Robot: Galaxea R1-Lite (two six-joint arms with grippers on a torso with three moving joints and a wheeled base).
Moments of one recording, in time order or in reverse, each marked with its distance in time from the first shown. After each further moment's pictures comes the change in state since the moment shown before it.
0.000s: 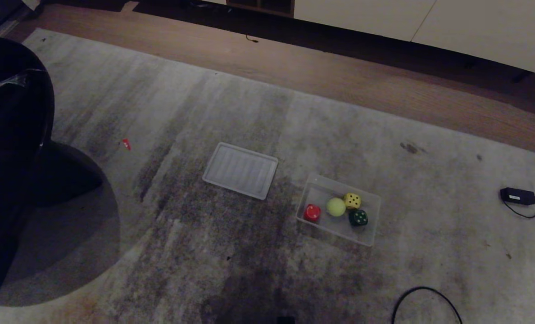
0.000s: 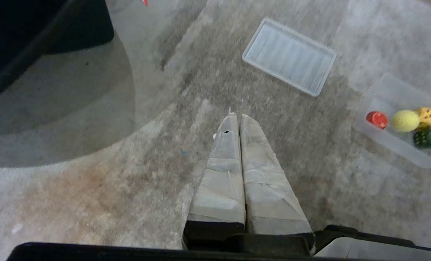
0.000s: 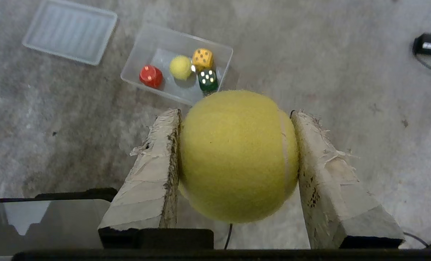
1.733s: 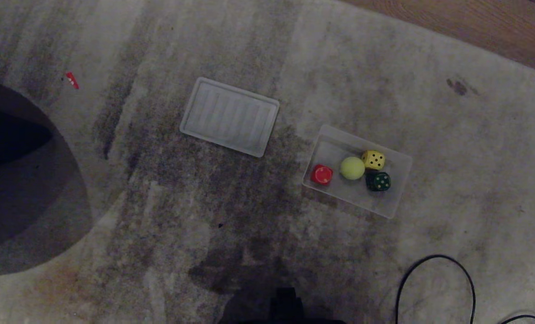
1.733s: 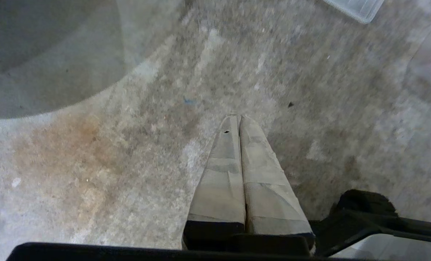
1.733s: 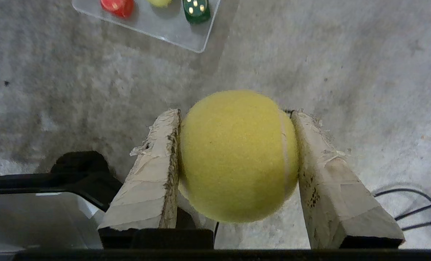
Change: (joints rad) left arm 0.000 0.000 0.000 0.001 -0.001 0.003; right arm 0.000 0.002 -0.001 0.000 0.000 -0.001
